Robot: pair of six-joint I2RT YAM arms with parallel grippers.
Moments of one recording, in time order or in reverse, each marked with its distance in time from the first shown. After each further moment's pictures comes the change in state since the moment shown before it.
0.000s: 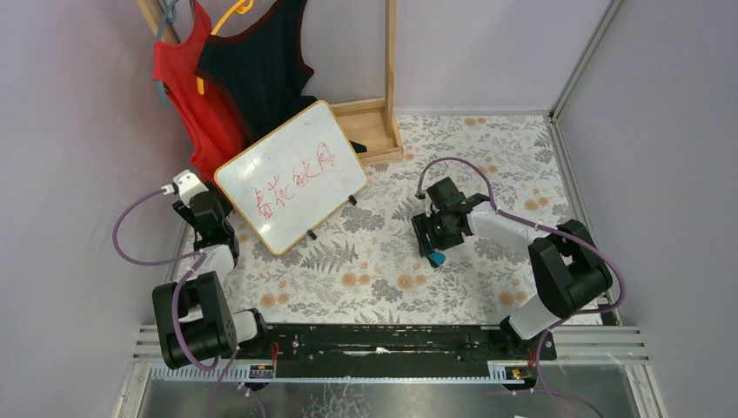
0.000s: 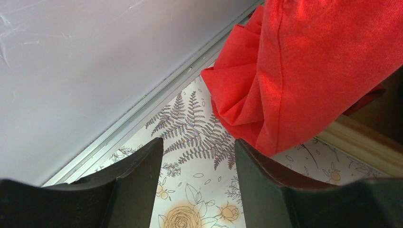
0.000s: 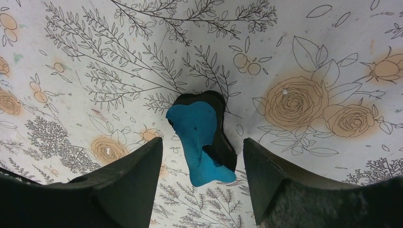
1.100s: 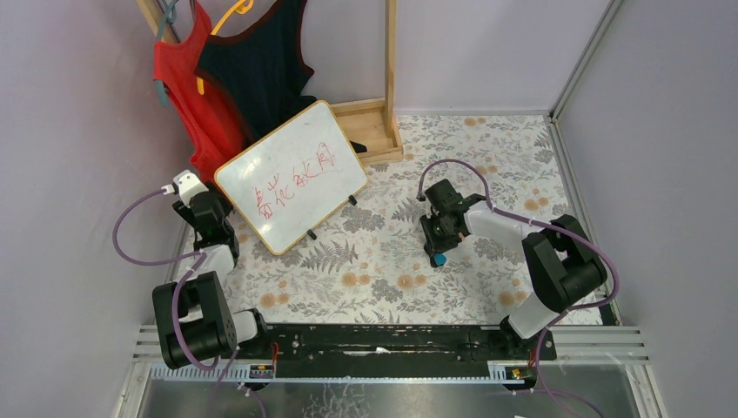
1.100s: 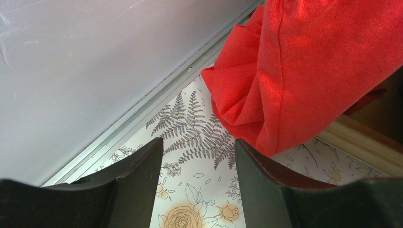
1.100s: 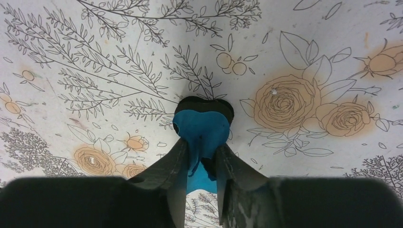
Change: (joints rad) left arm 0.000 0.000 0.000 -0.001 0.000 0.000; right arm 0.000 0.041 0.000 -0.001 0.049 0.011
